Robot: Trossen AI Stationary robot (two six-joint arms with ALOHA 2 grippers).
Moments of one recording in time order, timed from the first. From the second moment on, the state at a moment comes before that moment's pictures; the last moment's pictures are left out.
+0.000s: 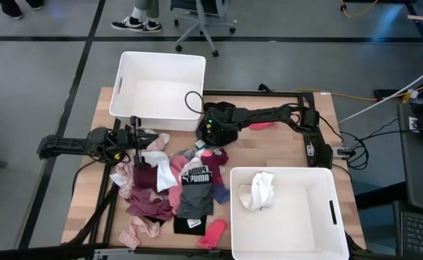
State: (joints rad) left arm -0.03 0.01 0.01 0.26 -0.21 0.26; right arm -0.27 2.13 1.49 -0.48 0.23 0.20
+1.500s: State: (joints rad) left arm -0.03 0.01 0.01 0.26 -0.21 0.22; right arm -0.14 1.33 1.49 -0.62 0.47 0.10
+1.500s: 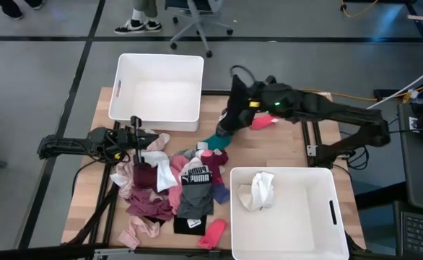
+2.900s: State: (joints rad) left arm -0.03 0.01 0.01 0.27 -0.21 0.19; right arm 0.49 1.28 2.18 -0.80 0.36 0.36
